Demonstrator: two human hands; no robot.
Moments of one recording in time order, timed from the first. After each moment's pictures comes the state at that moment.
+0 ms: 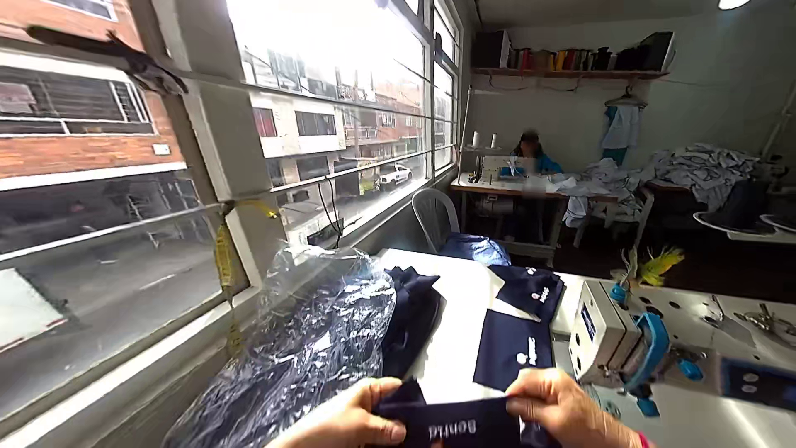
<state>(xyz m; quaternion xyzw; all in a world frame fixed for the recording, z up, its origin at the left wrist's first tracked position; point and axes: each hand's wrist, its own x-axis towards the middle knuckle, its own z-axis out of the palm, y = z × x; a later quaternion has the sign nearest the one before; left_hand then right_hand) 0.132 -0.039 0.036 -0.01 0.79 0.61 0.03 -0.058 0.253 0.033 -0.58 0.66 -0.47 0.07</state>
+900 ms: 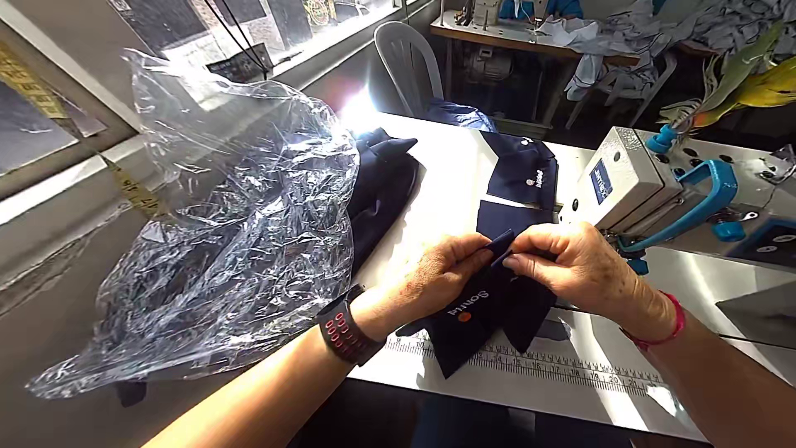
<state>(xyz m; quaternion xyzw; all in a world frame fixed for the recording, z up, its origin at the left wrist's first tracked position) 0.065 0.069 0.027 0.11 0.85 0.49 -0.13 -0.044 0.269 0.056 -0.58 0.71 -0.39 -0.04</state>
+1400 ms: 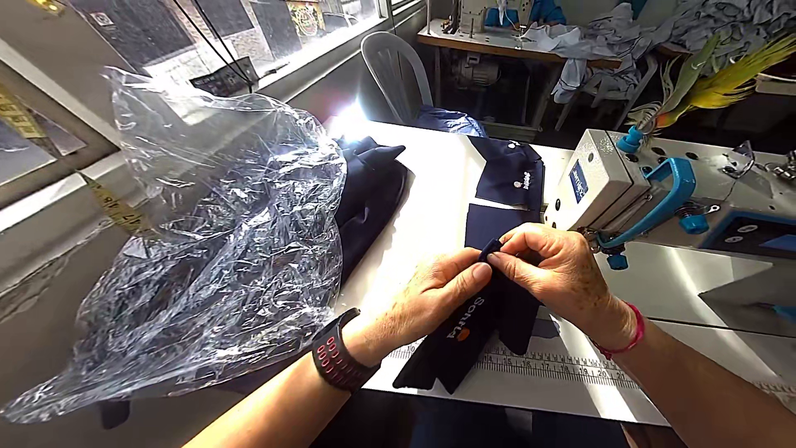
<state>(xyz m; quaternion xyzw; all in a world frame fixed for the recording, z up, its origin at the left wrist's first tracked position) 0.078 0.086 0.027 0.08 0.79 0.60 -0.06 -0.028 0.267 0.040 -0.49 0.71 -0.49 -0.11</state>
